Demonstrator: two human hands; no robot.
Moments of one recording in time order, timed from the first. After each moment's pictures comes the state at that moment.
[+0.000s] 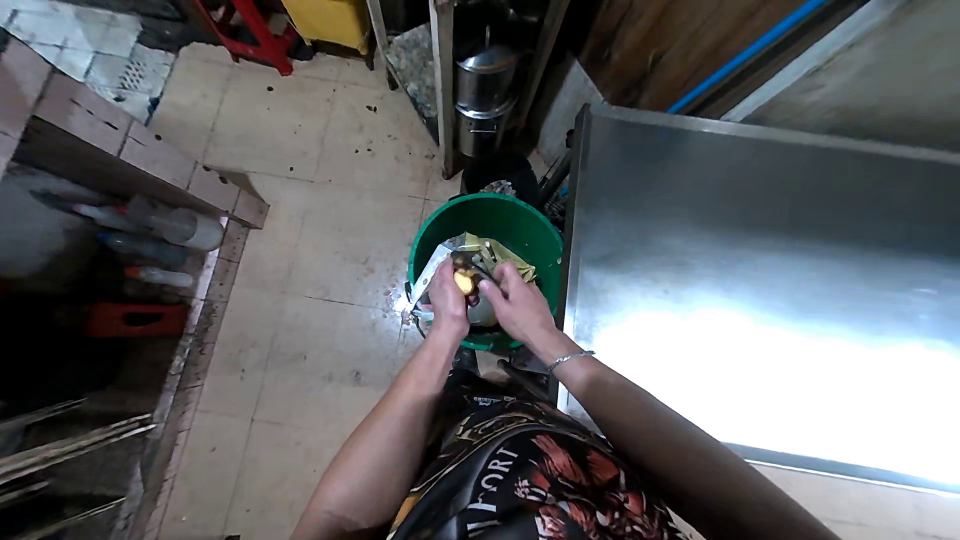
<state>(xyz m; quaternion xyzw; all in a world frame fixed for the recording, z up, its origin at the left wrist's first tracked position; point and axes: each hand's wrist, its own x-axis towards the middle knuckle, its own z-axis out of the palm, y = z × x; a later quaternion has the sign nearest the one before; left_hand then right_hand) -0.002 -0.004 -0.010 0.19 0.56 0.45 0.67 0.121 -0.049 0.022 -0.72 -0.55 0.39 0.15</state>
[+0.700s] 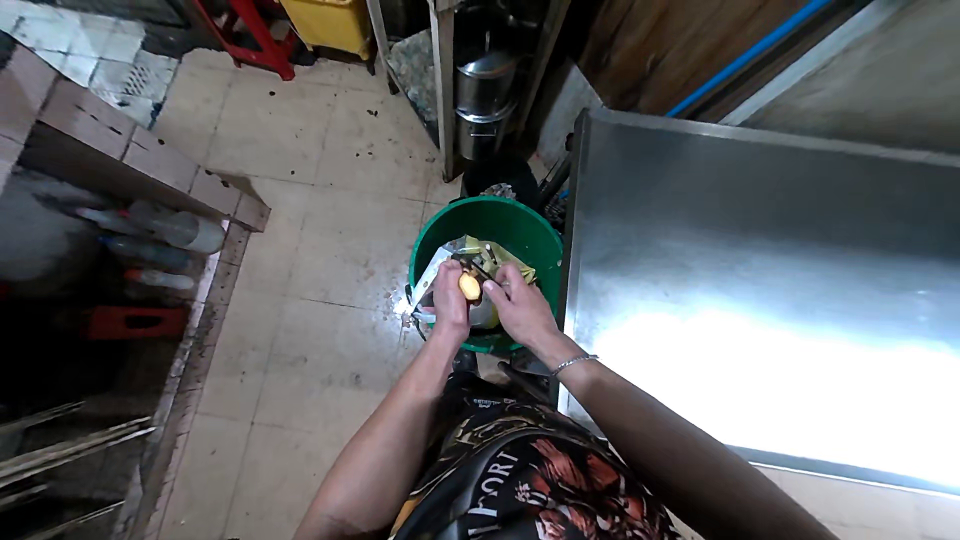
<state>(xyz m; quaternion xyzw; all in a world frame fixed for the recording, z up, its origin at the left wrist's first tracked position) -0.005 -0.006 -0.017 0.27 0.53 0.44 0.67 0.122 -0.047 0.025 -0.73 -0.52 0.42 0.15</state>
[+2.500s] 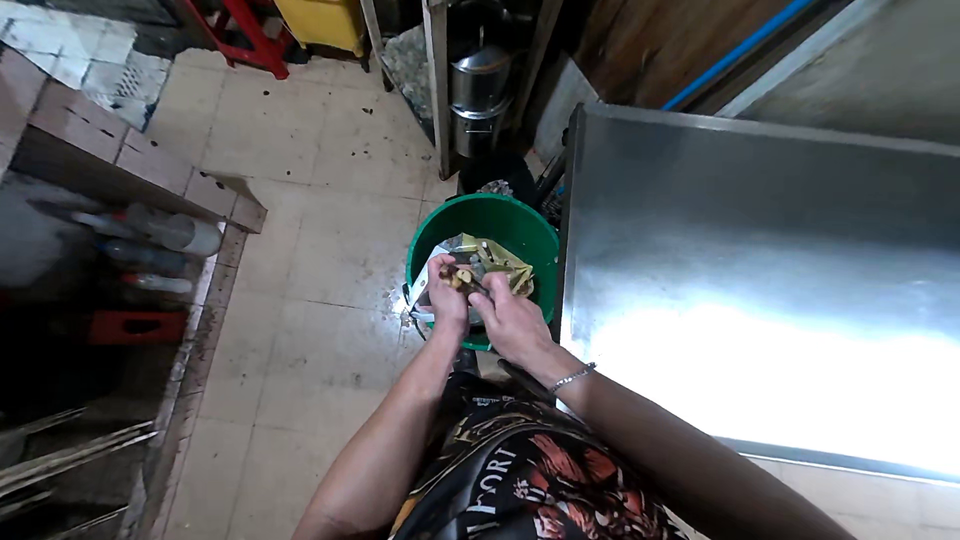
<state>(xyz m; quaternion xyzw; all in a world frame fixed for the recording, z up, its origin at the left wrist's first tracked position) 0.002 -0.009 -0.012 0.29 0.53 0.51 0.61 0.105 -0.068 0.056 -0.71 -0.60 0.34 0.14</state>
